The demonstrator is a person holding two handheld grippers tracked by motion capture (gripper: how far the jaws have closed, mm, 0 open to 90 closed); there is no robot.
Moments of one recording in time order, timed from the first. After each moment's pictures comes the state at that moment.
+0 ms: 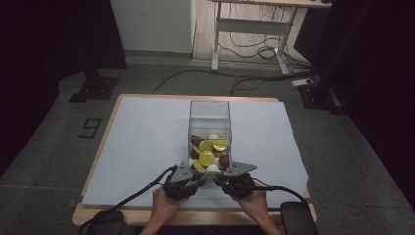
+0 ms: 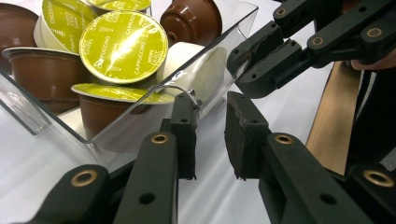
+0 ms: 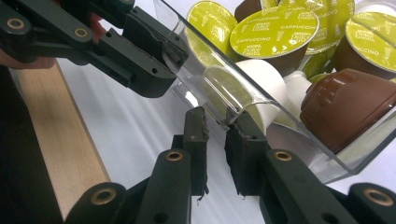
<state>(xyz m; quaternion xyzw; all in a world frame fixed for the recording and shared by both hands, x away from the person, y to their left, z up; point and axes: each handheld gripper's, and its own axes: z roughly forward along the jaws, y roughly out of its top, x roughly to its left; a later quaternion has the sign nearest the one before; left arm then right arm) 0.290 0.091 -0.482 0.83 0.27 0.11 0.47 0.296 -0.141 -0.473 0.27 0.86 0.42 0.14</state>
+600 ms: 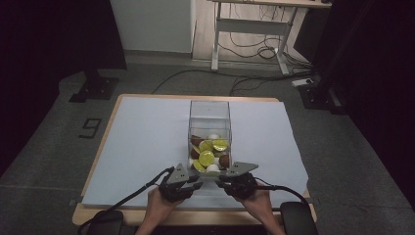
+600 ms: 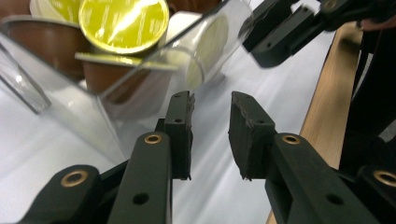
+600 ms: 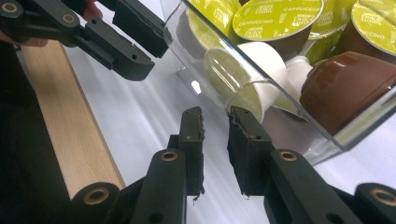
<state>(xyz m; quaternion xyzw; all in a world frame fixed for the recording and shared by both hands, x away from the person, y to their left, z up) 0.288 0.105 -0.488 0.85 0.26 0.10 0.45 0.296 -0.148 -0.471 0.26 0.87 0.40 0.12</state>
